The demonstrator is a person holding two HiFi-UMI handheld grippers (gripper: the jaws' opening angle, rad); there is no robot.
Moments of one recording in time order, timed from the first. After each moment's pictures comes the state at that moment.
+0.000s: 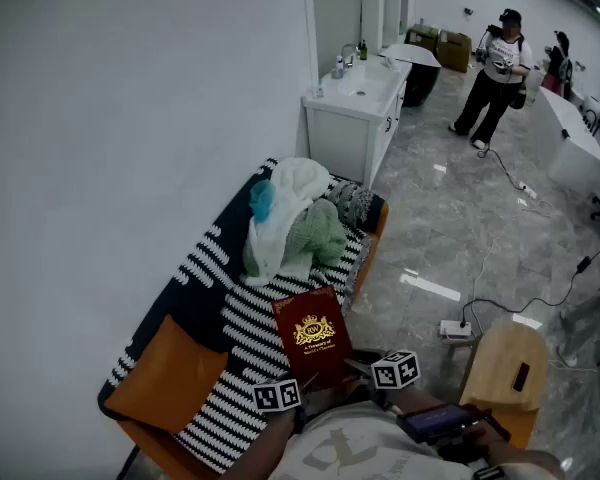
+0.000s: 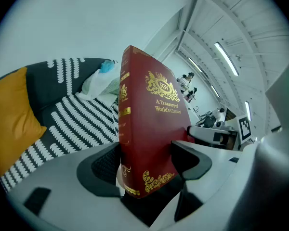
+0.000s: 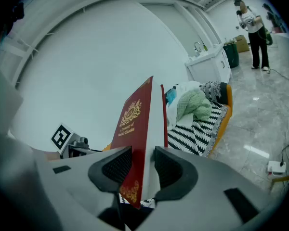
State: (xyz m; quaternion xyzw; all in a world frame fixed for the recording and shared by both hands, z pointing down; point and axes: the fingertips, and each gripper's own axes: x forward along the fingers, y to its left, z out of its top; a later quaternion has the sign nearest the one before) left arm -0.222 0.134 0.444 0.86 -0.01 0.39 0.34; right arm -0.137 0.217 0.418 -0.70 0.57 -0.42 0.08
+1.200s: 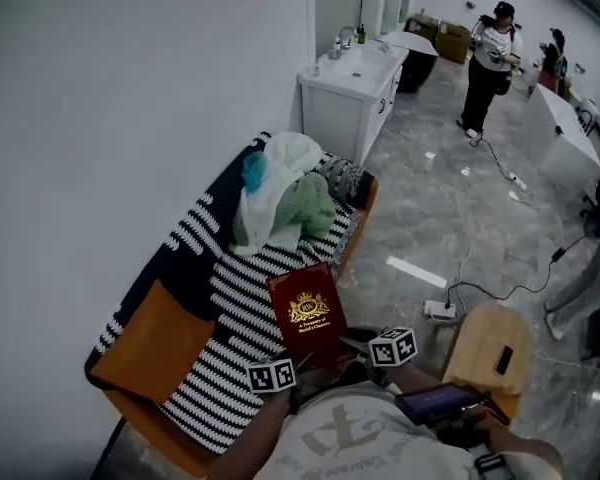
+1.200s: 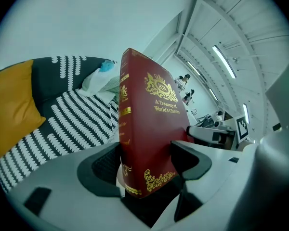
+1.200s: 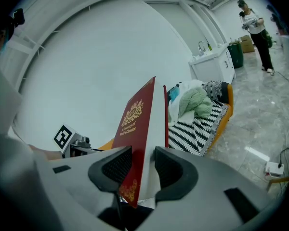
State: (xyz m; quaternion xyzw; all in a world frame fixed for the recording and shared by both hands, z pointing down) left arm -0.263 0.188 0.443 0.86 -0.02 0.37 0.36; right arm -0.173 0.267 0.416 -0.67 0.60 -0.43 0.06
